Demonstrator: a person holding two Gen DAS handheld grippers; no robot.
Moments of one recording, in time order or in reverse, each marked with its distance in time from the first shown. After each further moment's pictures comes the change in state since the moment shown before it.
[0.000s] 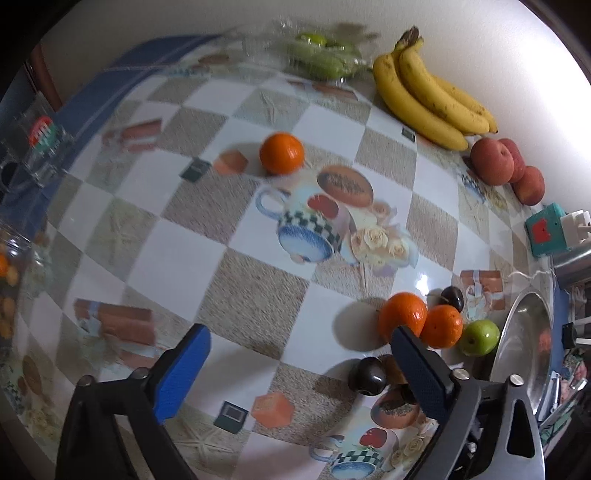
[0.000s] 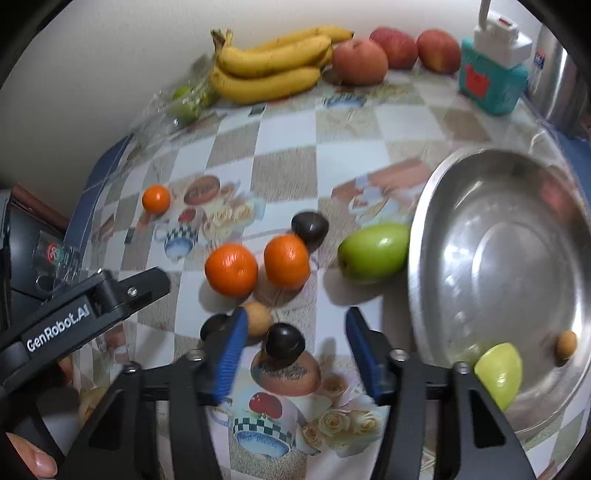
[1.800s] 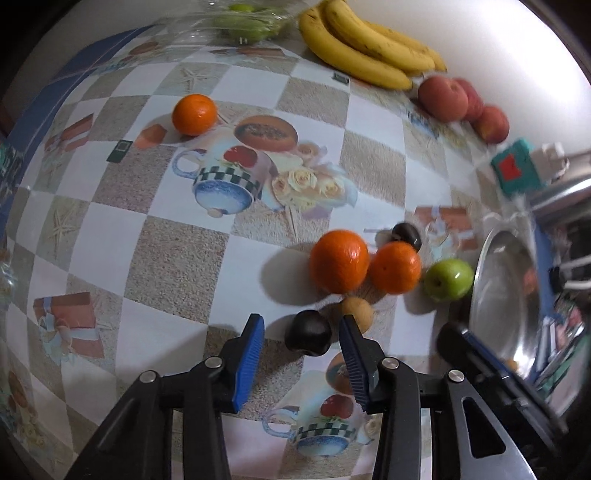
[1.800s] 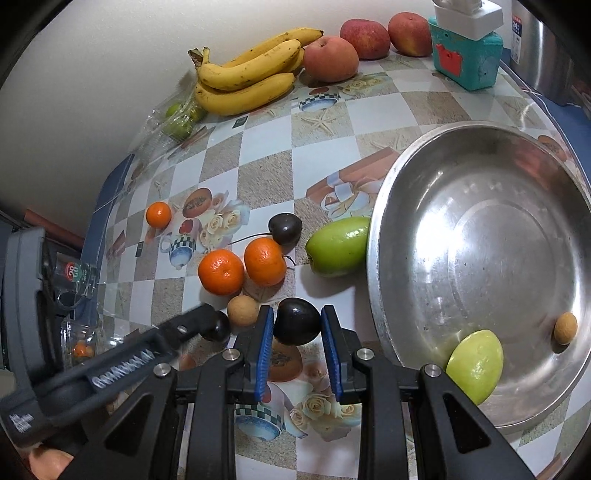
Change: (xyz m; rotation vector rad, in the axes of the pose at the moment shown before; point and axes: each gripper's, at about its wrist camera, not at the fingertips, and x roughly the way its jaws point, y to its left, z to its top) left arm 0.011 -0.044 -0.026 0.173 0.102 -0.063; right arm -0.030 -0.032 0.001 0.084 -0.015 0.069
